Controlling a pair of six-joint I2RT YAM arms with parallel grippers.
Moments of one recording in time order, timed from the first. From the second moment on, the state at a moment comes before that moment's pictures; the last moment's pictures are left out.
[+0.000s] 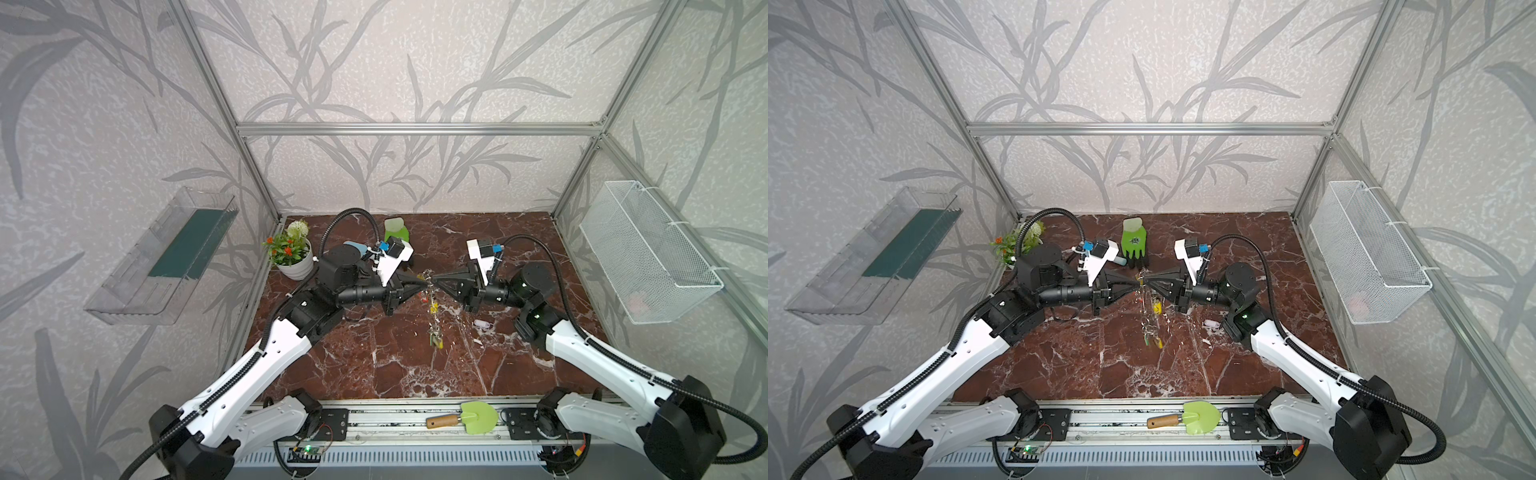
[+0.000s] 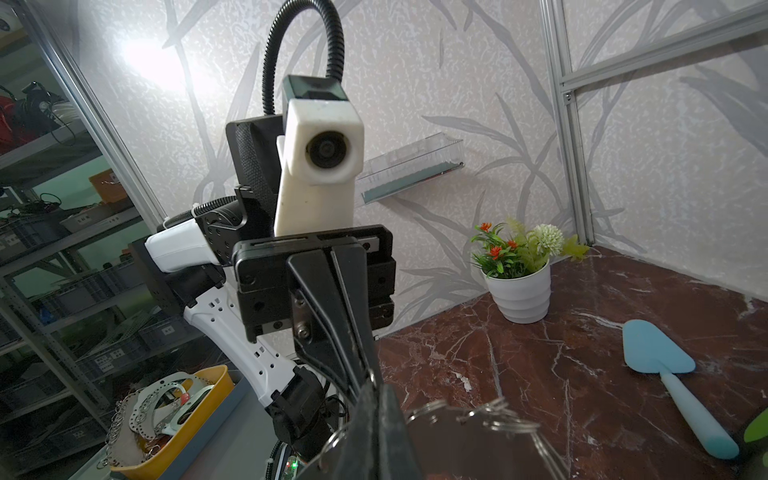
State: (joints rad) left arm -0.62 1.06 1.04 -0.24 0.69 -0.18; right arm 0.58 1.13 0.74 0.62 -0.84 0.53
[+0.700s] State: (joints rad) left arm -0.63 1.00 1.02 -0.36 0.61 -0.15; right arm 0.58 1.01 0.78 0.29 -0.77 0.42
